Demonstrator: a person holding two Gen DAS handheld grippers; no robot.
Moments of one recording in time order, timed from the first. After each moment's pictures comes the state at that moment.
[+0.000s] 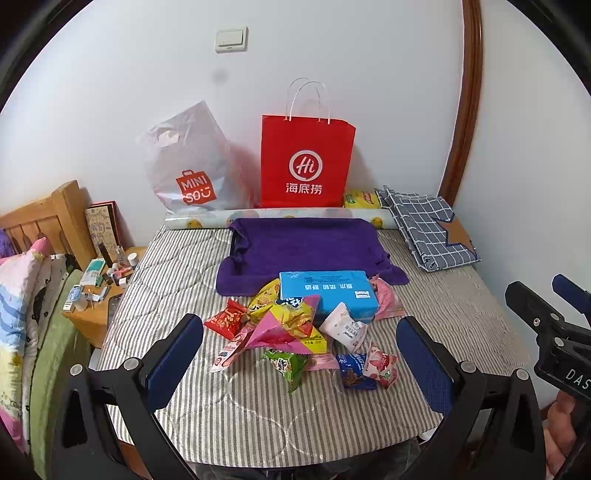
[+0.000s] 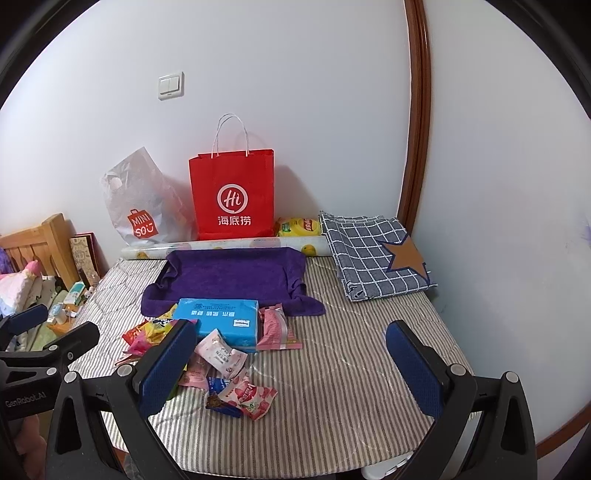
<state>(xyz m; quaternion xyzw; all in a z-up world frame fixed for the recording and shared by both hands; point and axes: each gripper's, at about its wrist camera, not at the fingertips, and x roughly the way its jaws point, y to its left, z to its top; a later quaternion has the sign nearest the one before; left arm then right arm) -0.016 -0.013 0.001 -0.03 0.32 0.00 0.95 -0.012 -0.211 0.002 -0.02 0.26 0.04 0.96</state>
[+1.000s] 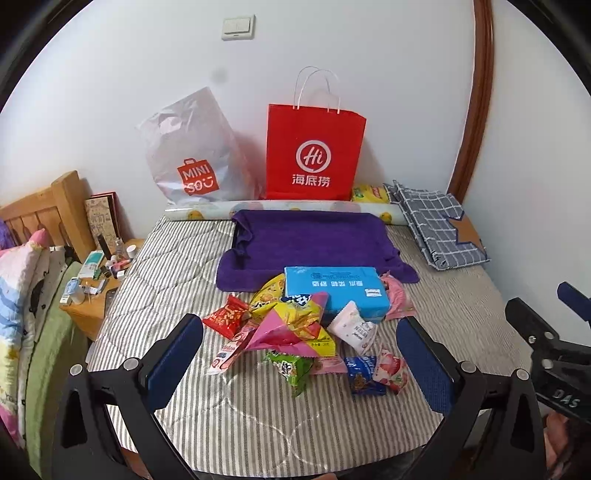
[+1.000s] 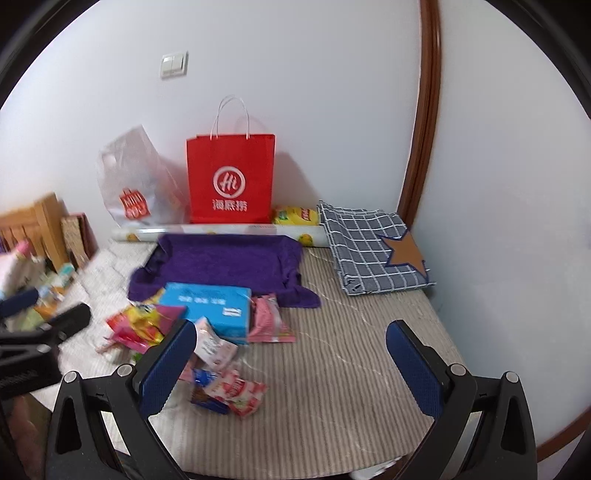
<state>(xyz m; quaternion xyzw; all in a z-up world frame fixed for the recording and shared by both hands) 0.007 -0.006 -0.022 -0.04 0.33 0.01 0.94 0.008 -0.199 -0.029 -0.07 0.27 0.01 0.96</state>
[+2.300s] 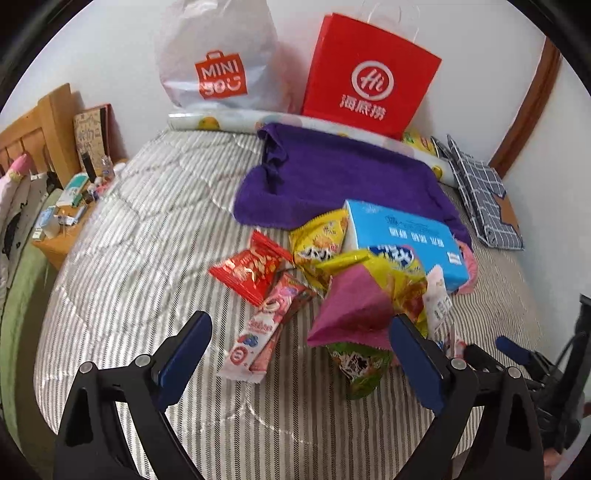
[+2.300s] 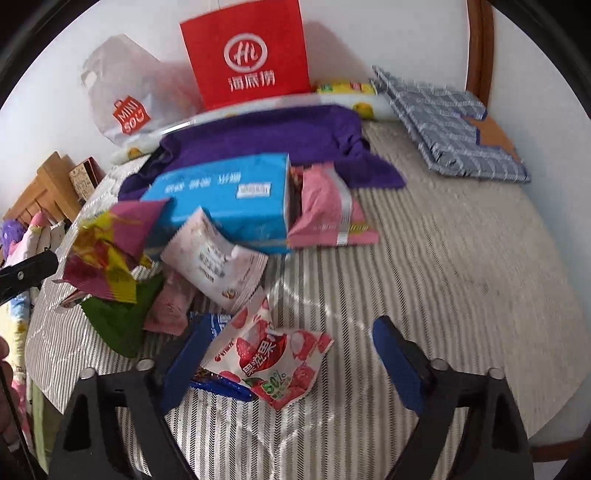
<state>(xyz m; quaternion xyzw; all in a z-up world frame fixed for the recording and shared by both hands) 0.079 0.066 -0.126 -0.12 0.44 0.00 0.89 0.106 -0.186 -0.182 0.02 0.46 0.11 0.88</state>
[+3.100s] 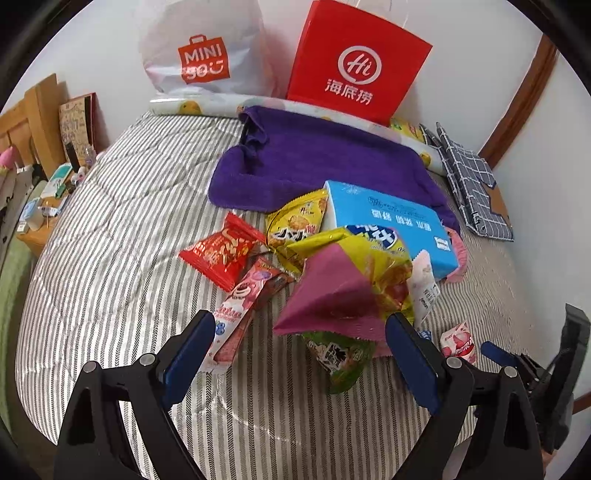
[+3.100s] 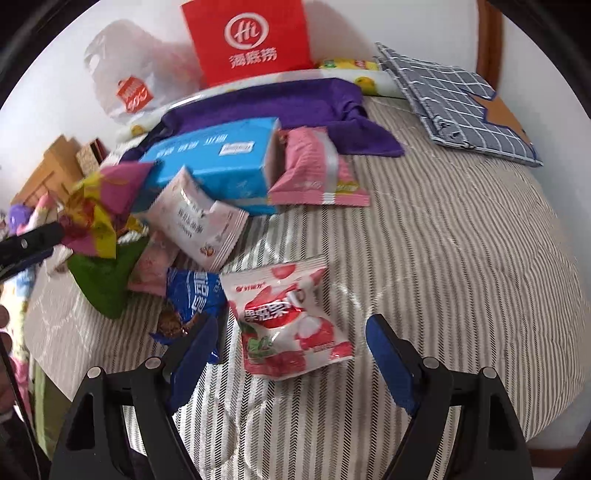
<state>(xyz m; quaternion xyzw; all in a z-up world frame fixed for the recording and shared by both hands) 0.083 0.054 -0.135 -0.13 0.46 -0.02 0.88 0.097 -0.203 -0.199 -0.01 0.48 0.13 0.87</state>
